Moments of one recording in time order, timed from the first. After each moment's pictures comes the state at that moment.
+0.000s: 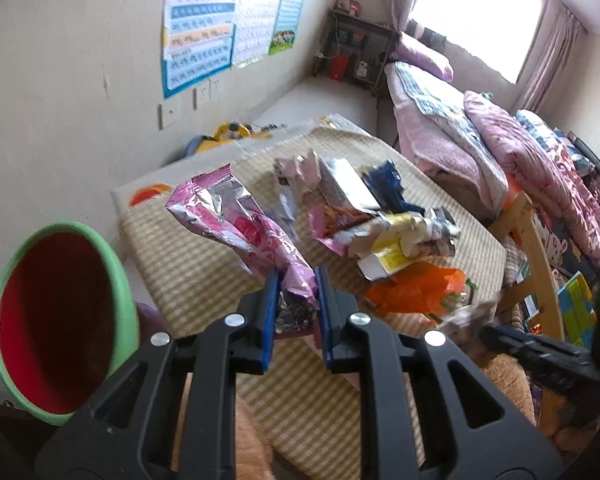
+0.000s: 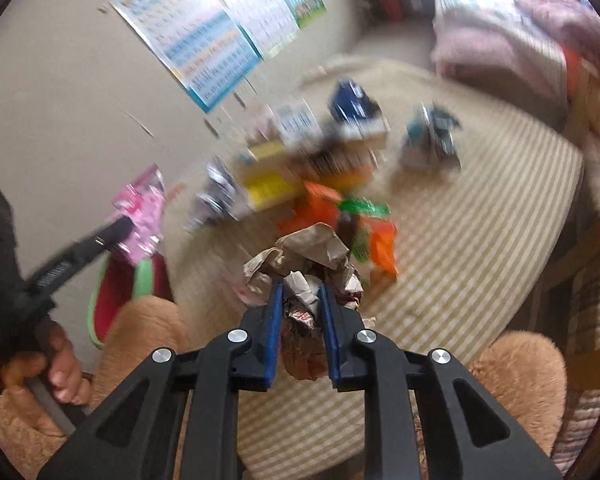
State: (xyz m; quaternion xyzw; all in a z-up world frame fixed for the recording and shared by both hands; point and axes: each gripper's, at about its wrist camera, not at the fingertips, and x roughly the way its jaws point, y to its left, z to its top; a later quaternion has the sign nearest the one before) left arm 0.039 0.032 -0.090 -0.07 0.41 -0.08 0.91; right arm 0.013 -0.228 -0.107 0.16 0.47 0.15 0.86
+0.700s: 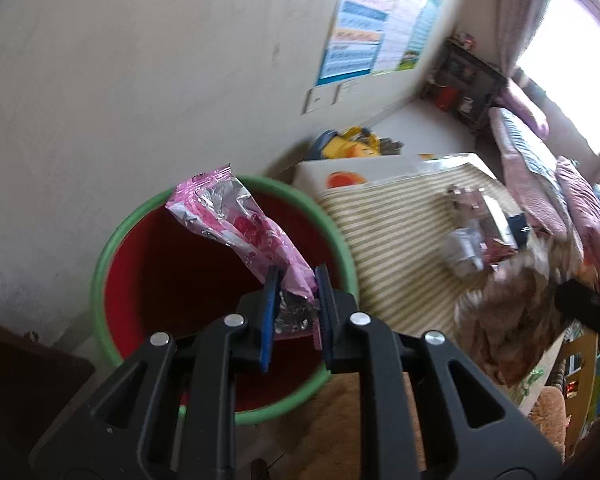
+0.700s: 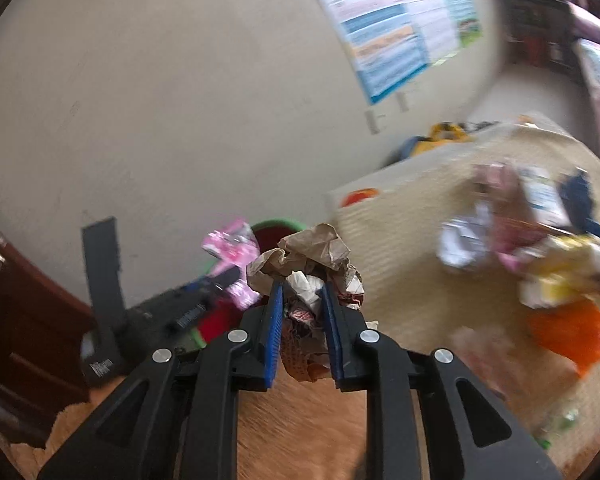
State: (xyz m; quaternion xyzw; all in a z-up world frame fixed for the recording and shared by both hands) left arm 0.005 0.214 -0.121 -0.15 0.42 0.10 0.89; right arm 0.051 -0.004 -0.069 0.08 0.45 0.36 0.81
